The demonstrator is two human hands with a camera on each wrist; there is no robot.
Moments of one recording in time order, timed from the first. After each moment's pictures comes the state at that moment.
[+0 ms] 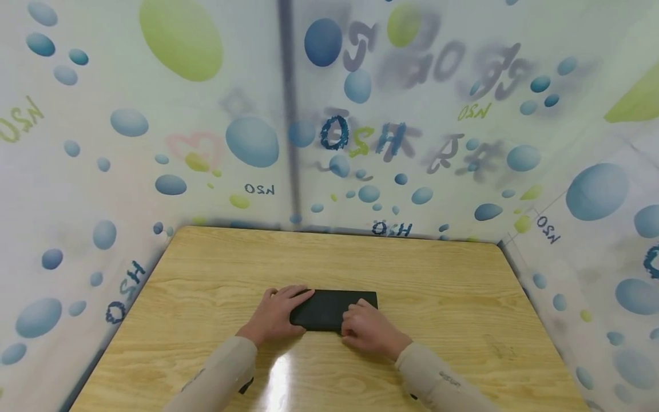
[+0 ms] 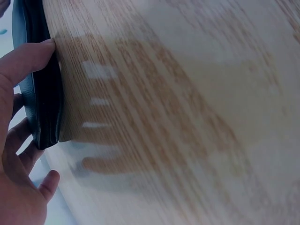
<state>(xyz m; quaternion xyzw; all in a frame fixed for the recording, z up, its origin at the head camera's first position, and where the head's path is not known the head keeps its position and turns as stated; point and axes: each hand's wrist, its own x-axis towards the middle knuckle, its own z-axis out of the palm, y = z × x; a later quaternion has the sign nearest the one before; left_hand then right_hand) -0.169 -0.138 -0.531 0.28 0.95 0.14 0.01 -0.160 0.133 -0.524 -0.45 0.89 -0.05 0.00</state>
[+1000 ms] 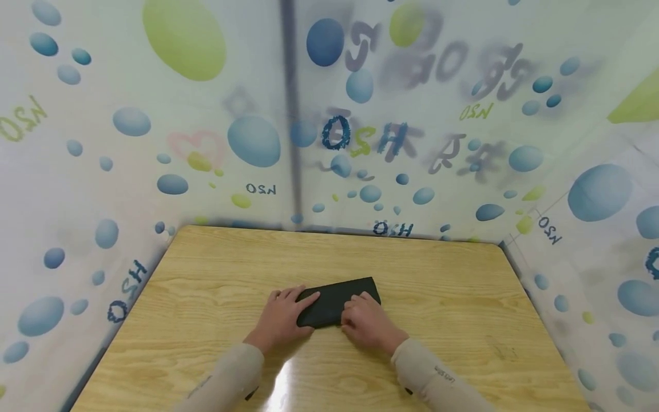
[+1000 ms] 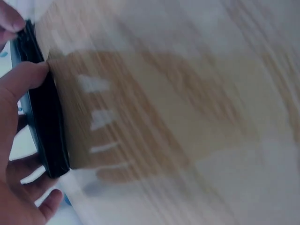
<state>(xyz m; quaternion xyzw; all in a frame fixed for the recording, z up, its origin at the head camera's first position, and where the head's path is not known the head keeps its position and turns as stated) -0.161 -0.122 -0.535 0.24 0.97 0.08 0.01 -0.166 0.126 -0.526 -0.38 0.92 -0.08 -0.02</state>
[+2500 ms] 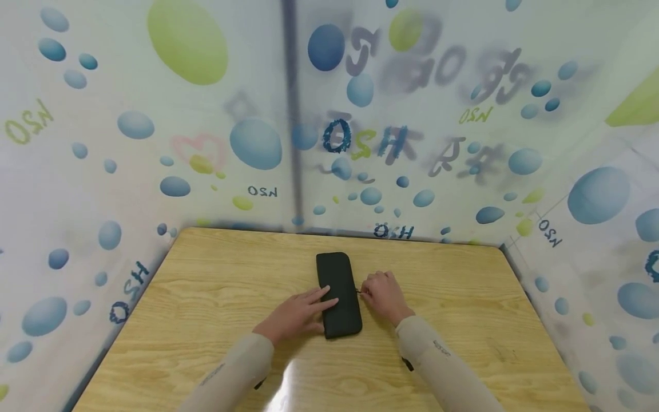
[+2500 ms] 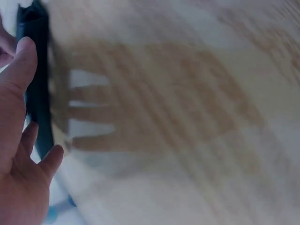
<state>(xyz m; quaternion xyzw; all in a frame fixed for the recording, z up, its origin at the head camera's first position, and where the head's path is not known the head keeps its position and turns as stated) -0.175 -0.112 -0.531 0.39 0.91 0.13 0.01 -0.217 0.155 -0.529 -0.24 0.97 -0.07 -0.08</state>
